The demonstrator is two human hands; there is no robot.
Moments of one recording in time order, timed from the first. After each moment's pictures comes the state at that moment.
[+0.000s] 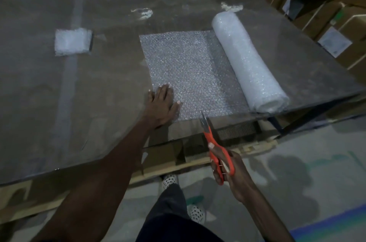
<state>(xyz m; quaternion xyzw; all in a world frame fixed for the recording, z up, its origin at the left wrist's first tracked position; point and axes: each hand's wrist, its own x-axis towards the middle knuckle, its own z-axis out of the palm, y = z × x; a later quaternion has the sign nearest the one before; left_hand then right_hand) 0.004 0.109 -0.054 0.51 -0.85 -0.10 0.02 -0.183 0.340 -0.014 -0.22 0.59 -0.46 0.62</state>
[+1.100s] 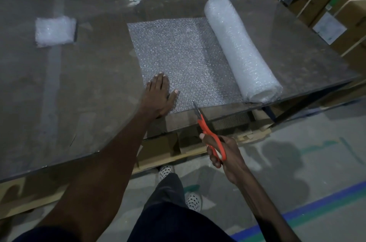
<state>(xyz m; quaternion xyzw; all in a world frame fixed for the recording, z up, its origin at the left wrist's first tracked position) -0.018 0.099 -0.076 0.52 -0.84 -0.13 0.07 -0.194 0.325 -0.024 -0.21 0.64 -0.44 0.59</state>
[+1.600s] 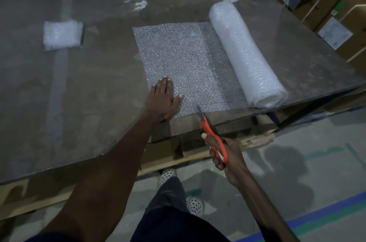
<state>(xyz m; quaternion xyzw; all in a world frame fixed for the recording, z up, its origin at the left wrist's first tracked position) -0.019 0.101 -0.071 0.53 -0.84 -0.13 0.06 -0.190 0.314 -0.024 -0.19 0.65 -0.45 0.58</state>
